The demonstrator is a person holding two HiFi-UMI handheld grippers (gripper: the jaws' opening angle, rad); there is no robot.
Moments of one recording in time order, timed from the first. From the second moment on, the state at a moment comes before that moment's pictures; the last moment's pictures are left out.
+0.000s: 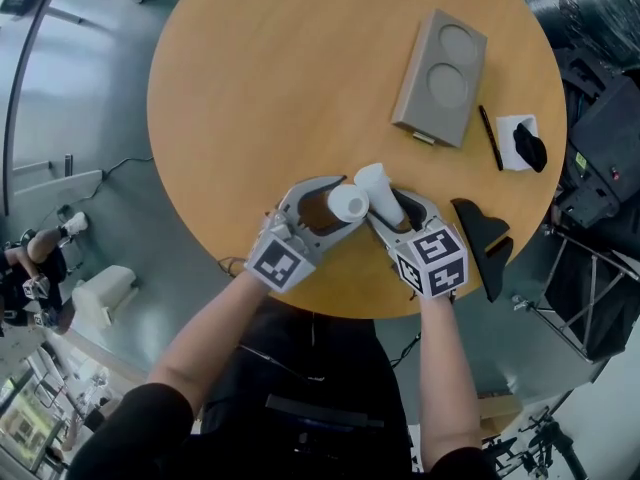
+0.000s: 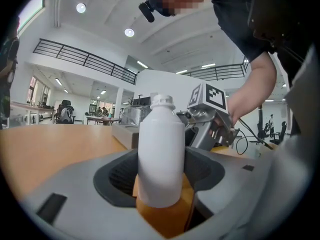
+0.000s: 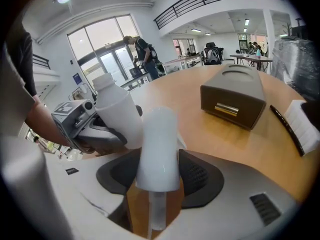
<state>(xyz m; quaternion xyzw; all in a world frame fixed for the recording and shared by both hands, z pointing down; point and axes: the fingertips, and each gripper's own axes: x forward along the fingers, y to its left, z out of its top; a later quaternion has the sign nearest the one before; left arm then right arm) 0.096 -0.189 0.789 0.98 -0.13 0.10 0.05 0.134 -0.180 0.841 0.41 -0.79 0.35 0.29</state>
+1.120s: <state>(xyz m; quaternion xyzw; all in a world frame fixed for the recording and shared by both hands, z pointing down) 0.069 -0.177 0.792 0.98 -0.14 0.12 0.05 0.108 -0.162 0.830 0.40 -0.80 0.30 0.34</state>
